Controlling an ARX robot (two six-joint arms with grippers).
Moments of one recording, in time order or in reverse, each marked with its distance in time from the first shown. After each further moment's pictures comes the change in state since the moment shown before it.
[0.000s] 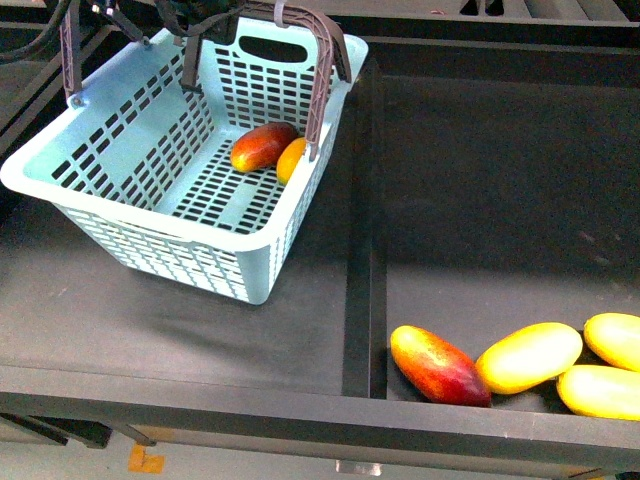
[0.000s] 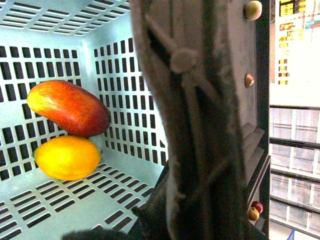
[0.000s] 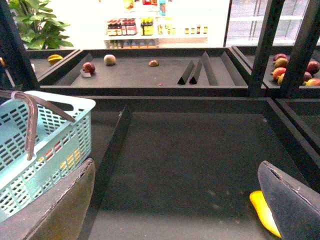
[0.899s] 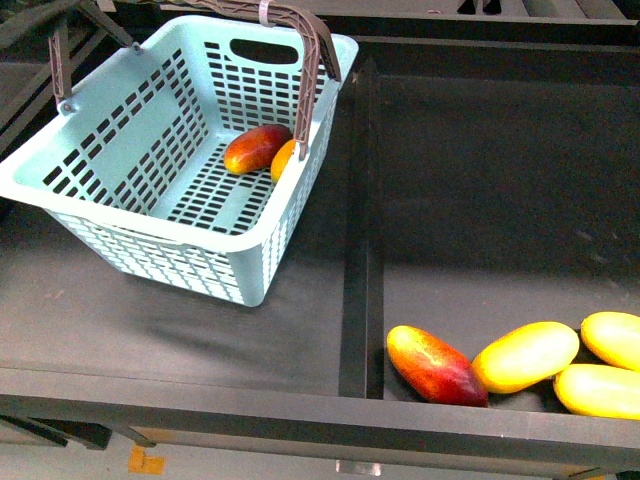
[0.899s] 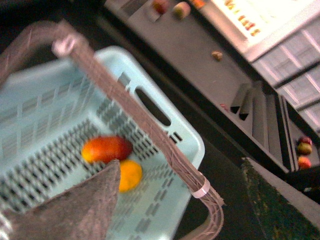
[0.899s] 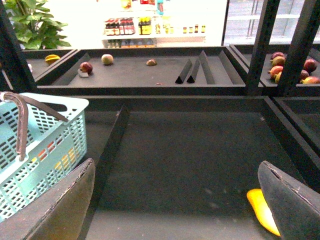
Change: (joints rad) left arm -0.022 -0.603 -0.771 0.499 -0.032 0.764; right arm 0.000 0.000 0.000 0.000 0.002 0.000
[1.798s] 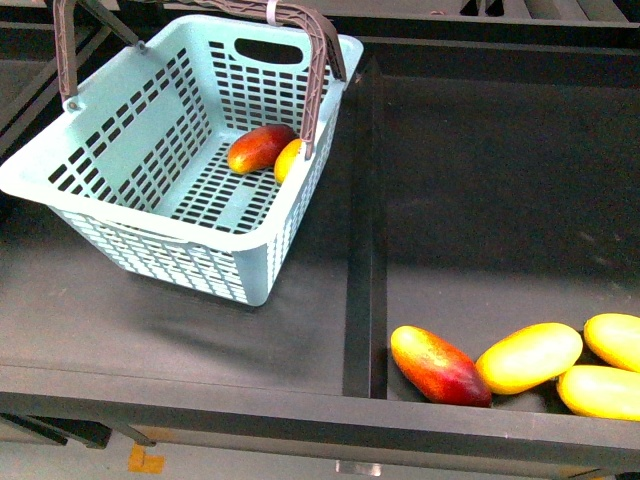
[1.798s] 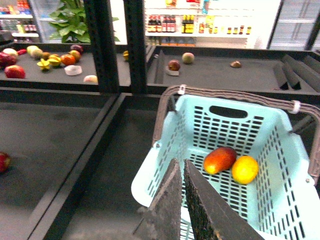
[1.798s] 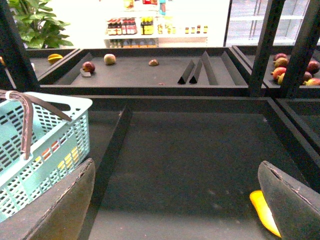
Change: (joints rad) left arm 0.322 -0.728 -0.829 0.317 0.292 0.729; right arm 0.000 0.000 0.000 0.000 -0.001 0.000
